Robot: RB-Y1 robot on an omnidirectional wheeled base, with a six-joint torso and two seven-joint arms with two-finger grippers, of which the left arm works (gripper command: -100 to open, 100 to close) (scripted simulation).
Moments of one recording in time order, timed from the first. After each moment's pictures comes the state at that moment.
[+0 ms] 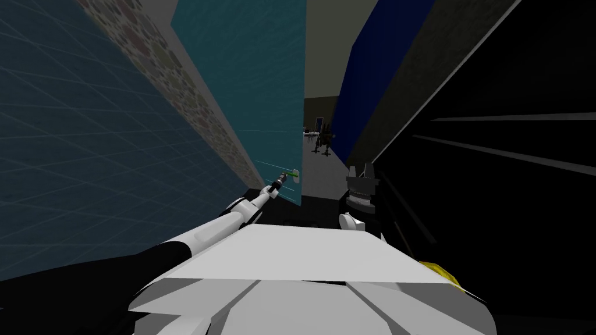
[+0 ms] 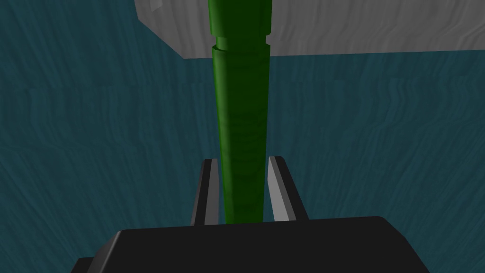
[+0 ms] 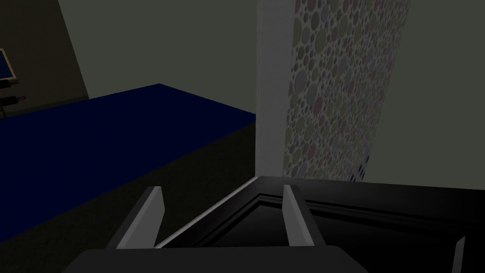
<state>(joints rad) -0.57 0.30 -0.38 -0.49 0.03 -0.67 0.45</state>
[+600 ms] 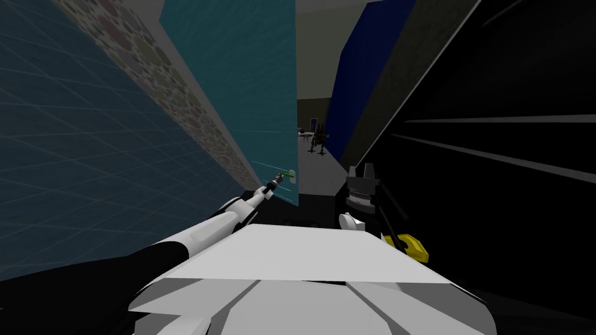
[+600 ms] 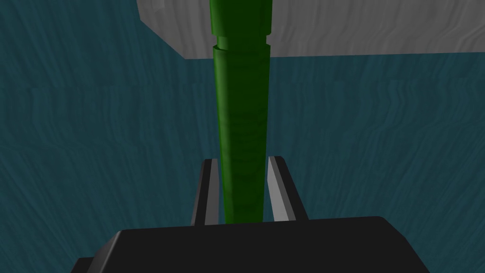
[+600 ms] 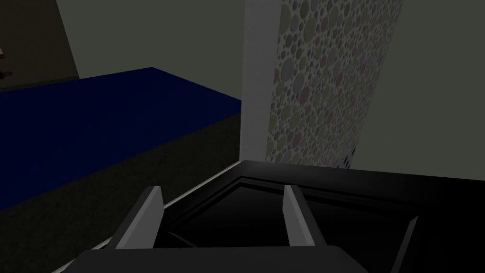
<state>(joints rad) -0.56 0.38 -0.41 -0.44 0.03 -0.76 0.54</state>
